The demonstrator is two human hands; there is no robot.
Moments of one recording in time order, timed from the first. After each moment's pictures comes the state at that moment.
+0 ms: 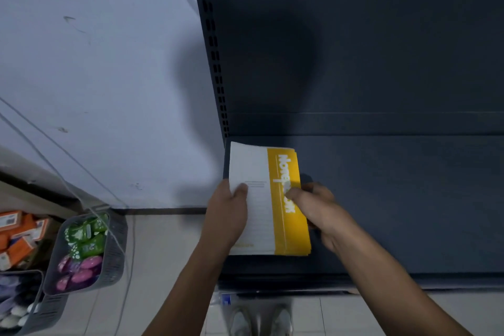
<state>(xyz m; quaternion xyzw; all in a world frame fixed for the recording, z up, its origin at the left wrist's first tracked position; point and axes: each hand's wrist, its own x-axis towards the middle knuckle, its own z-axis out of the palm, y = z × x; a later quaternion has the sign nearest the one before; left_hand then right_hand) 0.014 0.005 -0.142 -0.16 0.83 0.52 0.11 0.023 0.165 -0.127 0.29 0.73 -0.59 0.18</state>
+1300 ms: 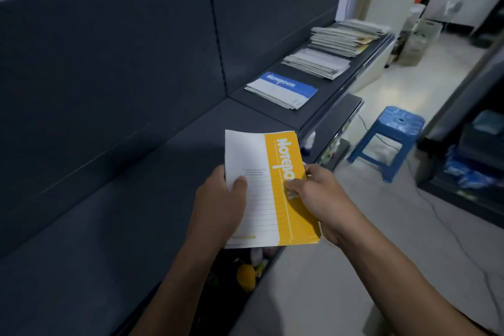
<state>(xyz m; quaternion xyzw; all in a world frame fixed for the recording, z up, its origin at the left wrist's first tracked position) 0.179 0.470 -0.072 0.31 0.84 0.39 0.22 0.315 0.574 -0.065 0.52 0.57 -0.61 -0.17</state>
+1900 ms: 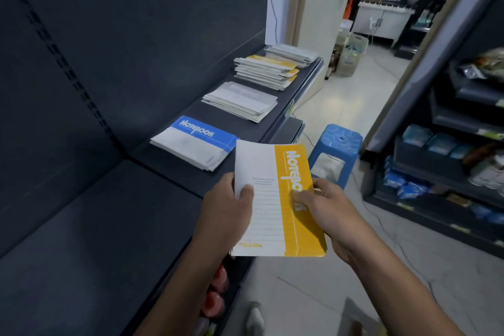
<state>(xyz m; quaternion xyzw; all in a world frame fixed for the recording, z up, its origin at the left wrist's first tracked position) 0.228 0.758 -0.080 0.40 0.78 0.38 0.29 0.393 0.821 -0.055 0.59 0.51 -0.59 -0.21</state>
